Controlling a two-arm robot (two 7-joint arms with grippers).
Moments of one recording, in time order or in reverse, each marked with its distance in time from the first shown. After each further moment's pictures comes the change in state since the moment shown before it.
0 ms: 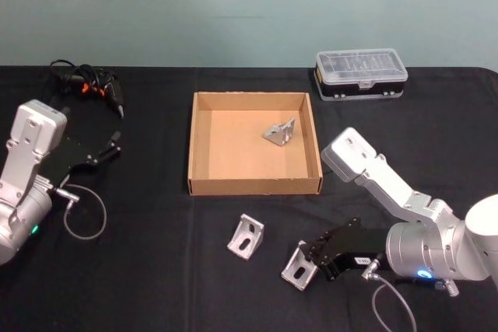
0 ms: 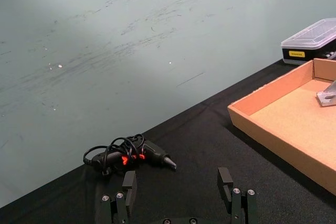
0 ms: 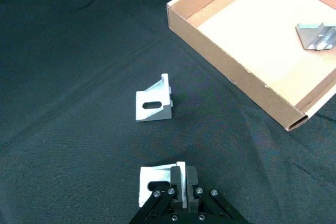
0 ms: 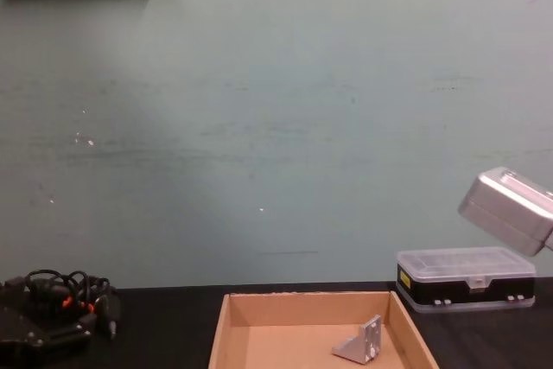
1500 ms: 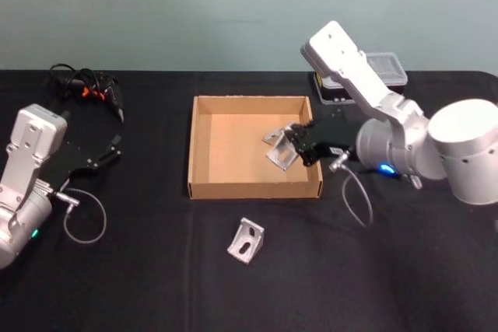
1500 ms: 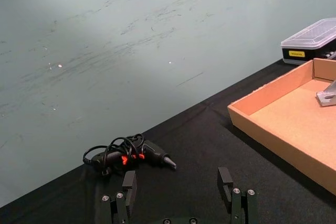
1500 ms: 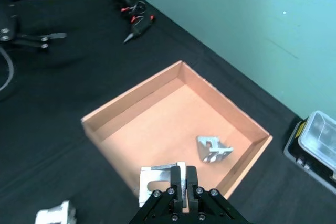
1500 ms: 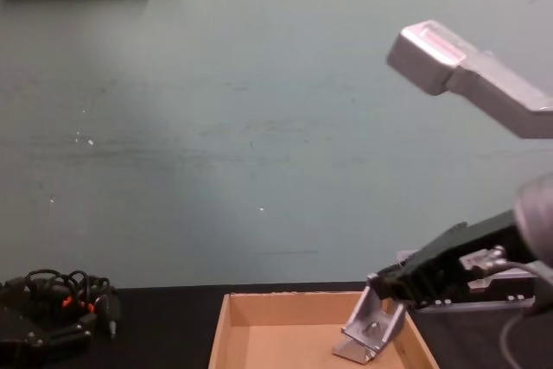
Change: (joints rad) left arm 0.000 0.000 0.000 0.000 0.000 0.000 0.000; right arm 0.269 -0.183 -0.012 0.188 -0.168 -0.077 -0.044
